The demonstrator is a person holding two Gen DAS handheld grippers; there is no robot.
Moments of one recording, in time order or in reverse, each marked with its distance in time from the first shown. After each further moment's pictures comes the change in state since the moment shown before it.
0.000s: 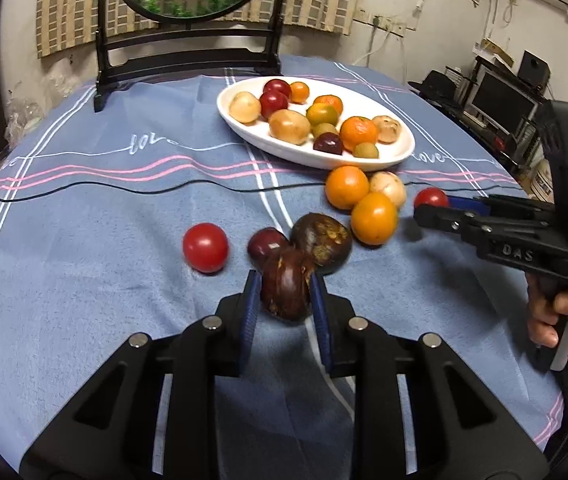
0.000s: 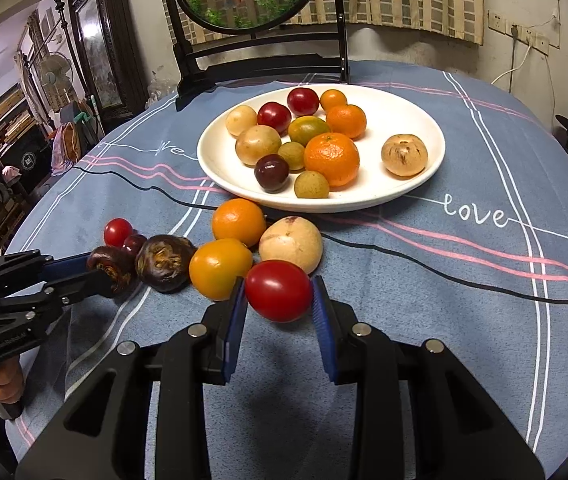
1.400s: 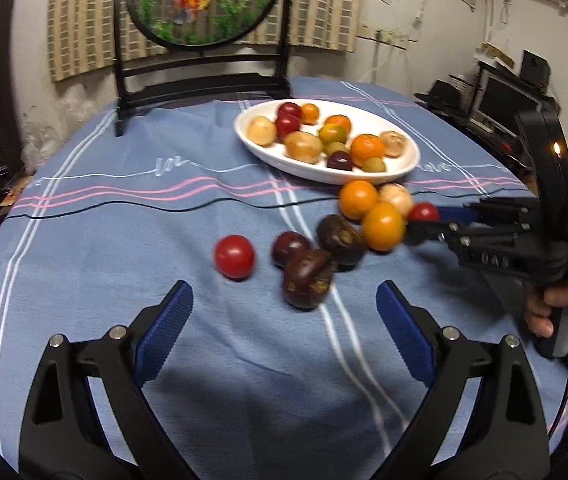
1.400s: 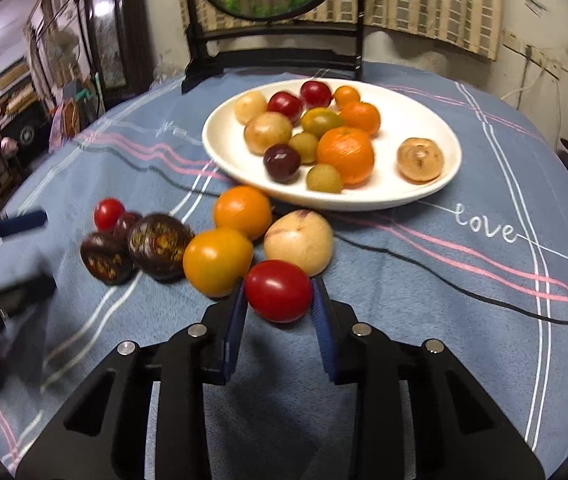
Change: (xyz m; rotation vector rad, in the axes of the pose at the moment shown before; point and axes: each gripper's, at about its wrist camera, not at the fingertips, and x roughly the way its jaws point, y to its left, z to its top) left arm -0.024 0.002 -0.005 0.043 -0.083 0.058; right arm 0.012 0.007 0.000 -0.067 0.008 -0.019
